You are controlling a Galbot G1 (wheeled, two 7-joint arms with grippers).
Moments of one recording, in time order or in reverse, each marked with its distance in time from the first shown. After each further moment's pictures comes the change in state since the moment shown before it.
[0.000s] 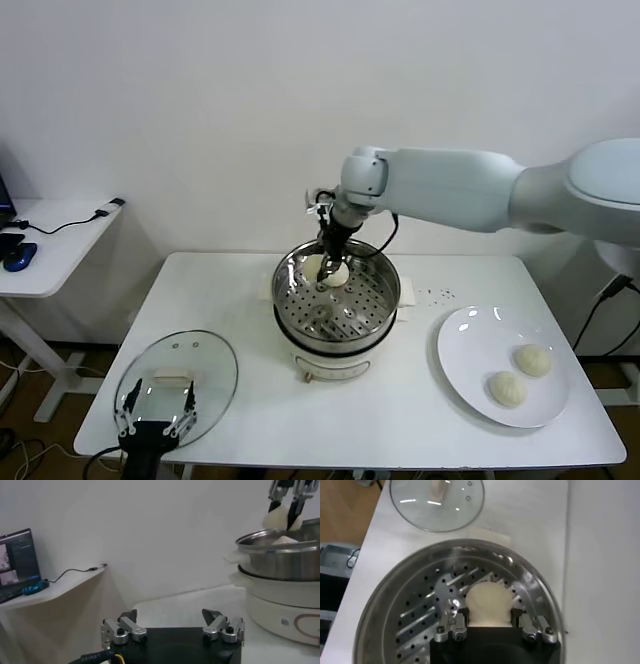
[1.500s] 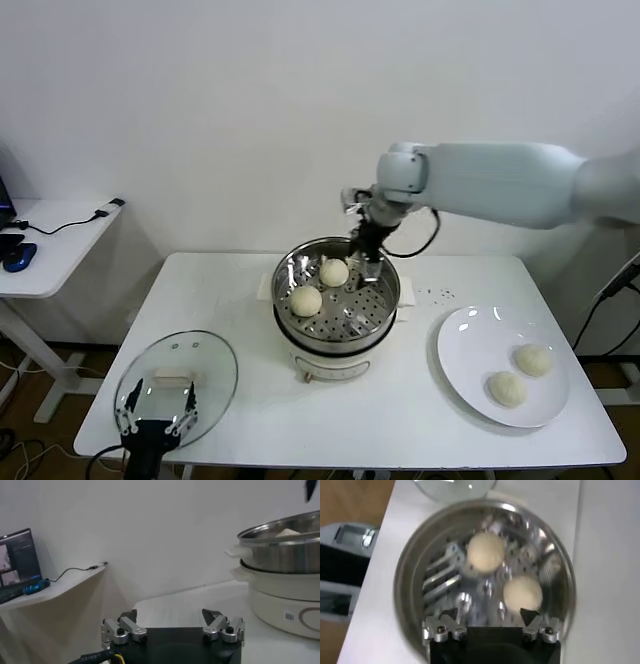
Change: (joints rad) left arm -0.022 0.000 0.011 0.020 0.030 0.013 -0.009; right arm 0.239 -0.317 -0.135 0.268 -0.108 0.056 -0.085
